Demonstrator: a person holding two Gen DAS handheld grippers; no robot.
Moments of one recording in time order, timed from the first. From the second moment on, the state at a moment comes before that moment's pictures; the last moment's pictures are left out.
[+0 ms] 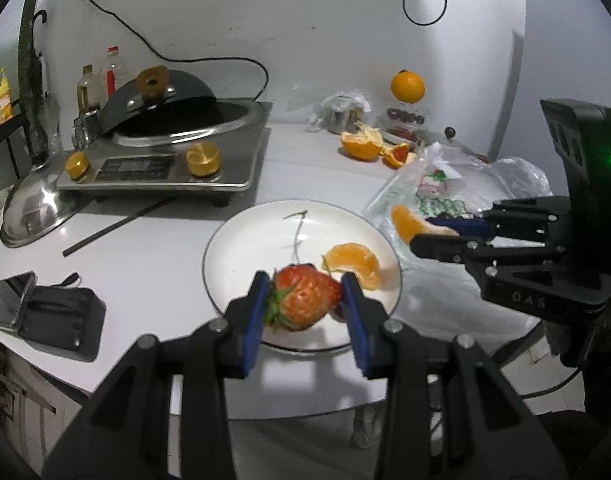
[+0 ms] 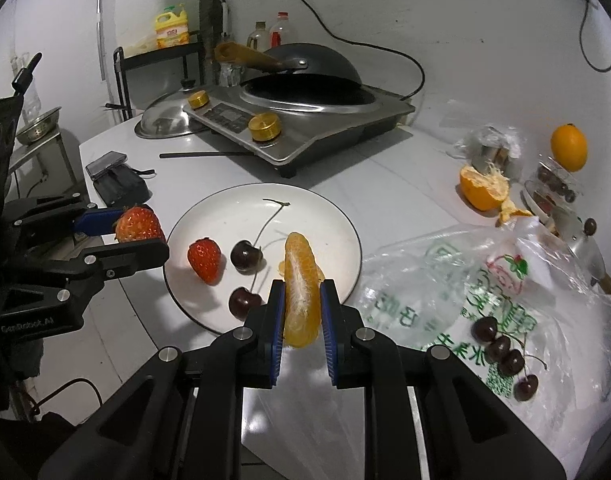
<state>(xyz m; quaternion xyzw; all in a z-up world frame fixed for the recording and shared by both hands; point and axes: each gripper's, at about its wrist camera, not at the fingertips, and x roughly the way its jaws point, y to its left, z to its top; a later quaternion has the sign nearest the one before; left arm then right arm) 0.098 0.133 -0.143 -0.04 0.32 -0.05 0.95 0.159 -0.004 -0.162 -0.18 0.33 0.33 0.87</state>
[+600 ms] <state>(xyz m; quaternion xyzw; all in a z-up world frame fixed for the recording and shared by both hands) 0.136 0.153 -0.149 -0.03 0.32 -0.04 0.95 0.191 0.026 -0.172 -0.18 0.33 0.36 0.85</state>
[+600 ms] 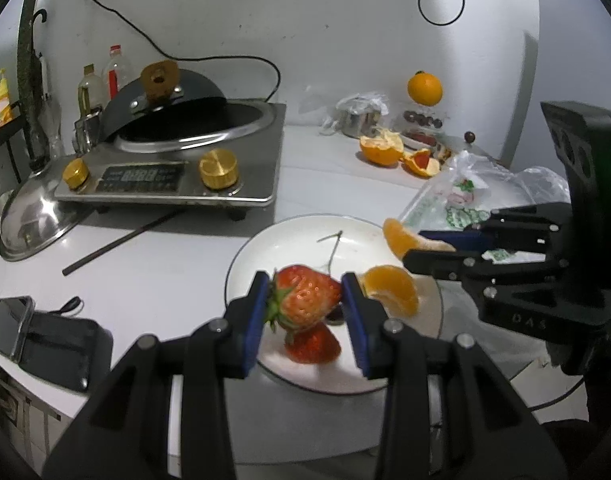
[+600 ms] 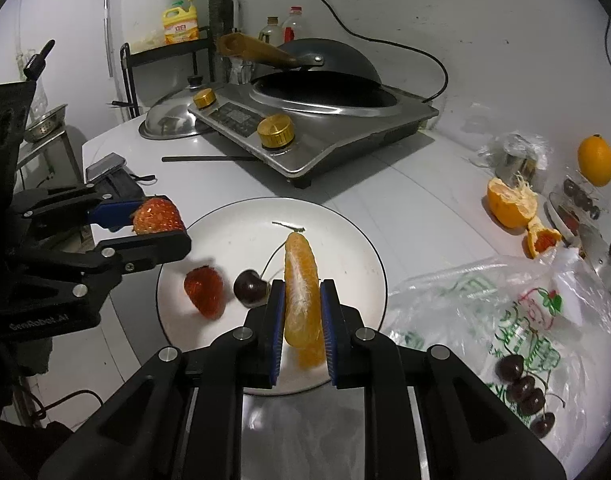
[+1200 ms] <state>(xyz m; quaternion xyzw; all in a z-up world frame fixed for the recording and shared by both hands) 0.182 0.165 -0.178 -0.04 0.34 -0.04 0.94 0.237 0.046 -0.190 -0.17 0.34 0.36 0.85</state>
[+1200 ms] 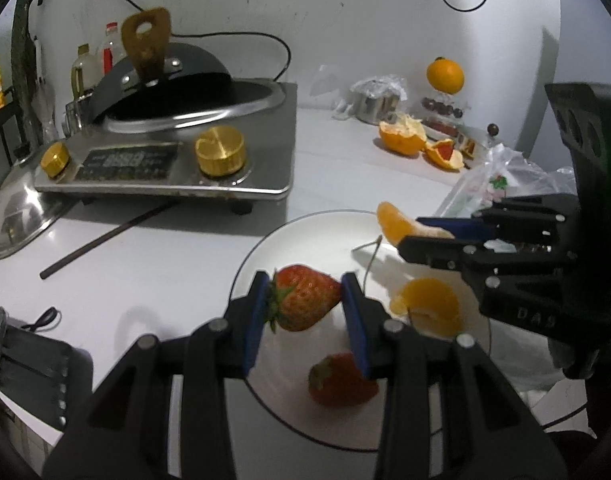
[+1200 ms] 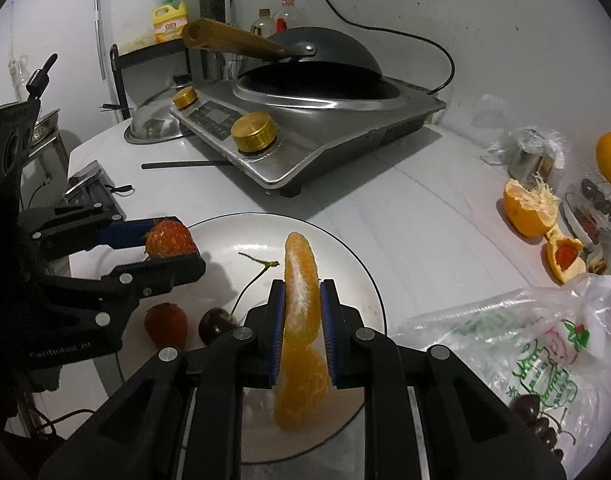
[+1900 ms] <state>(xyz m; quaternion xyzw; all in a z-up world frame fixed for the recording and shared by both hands) 0.188 0.176 -0.196 -0.05 0.37 -0.05 0.93 0.241 0.090 -0.210 -0.19 0.37 0.38 0.83</state>
